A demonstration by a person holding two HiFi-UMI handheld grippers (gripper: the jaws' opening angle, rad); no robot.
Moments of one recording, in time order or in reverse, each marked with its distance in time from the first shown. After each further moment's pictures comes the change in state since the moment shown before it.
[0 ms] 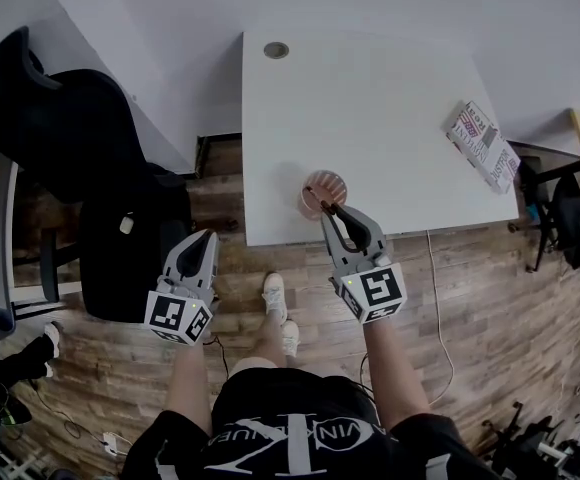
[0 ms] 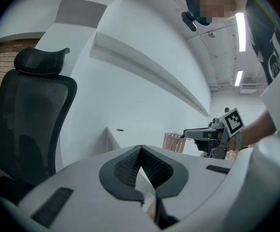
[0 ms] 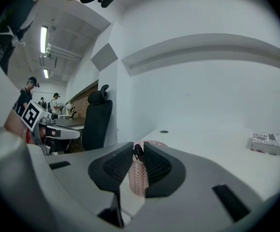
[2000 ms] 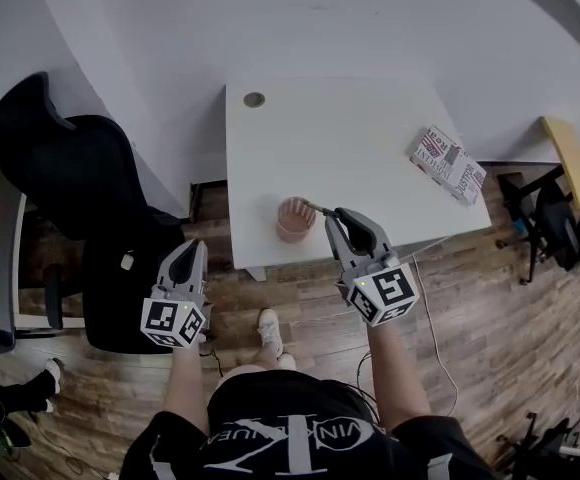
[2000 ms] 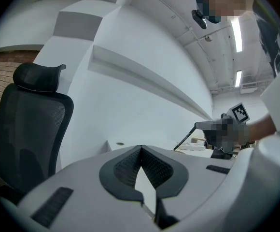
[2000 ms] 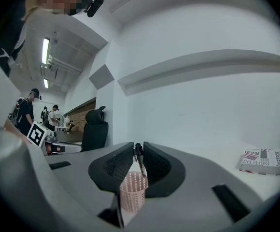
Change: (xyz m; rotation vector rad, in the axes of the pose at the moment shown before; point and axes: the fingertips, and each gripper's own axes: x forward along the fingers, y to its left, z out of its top) left arm -0.004 -0.015 0.059 0.033 -0.106 0.033; right arm -0.058 -0.034 0.091 0.030 -0.164 -0.015
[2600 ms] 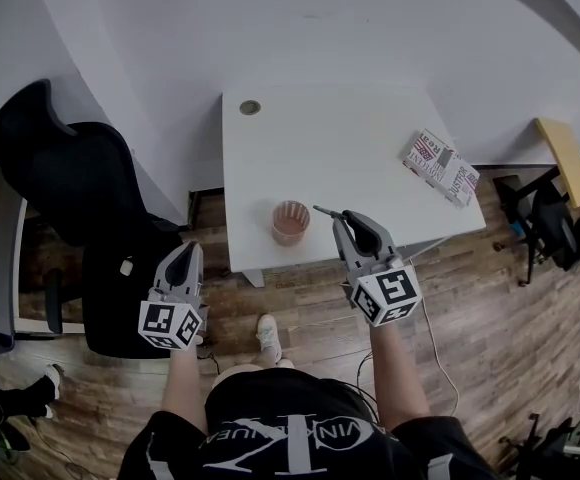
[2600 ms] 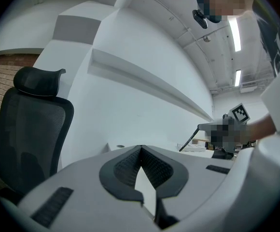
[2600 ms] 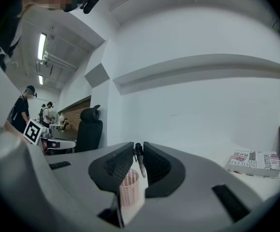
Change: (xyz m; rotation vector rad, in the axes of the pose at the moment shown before) left arm -0.007 -0.004 0.010 0.013 -0.022 0.007; right arm -0.020 -0.018 0.005 -0.006 0.012 -0.069
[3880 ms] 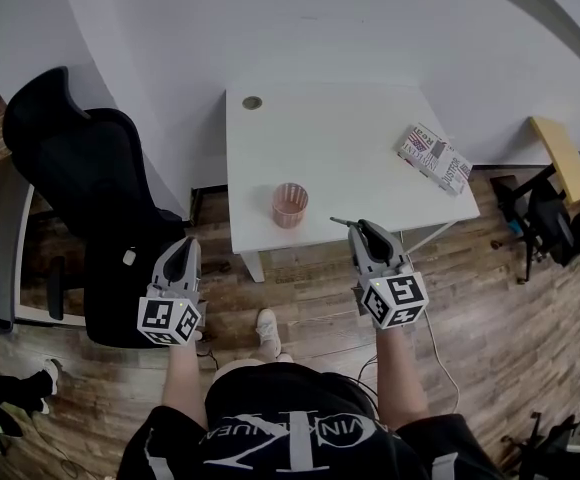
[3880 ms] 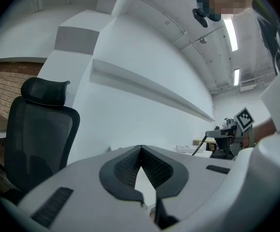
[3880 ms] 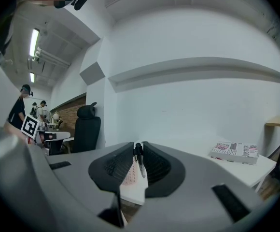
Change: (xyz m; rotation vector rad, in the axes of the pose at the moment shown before) left arm -0.054 -0.019 0.014 0.026 -0.040 0.023; right arm -0.076 0.002 -0.019 0.030 0.047 -0.096
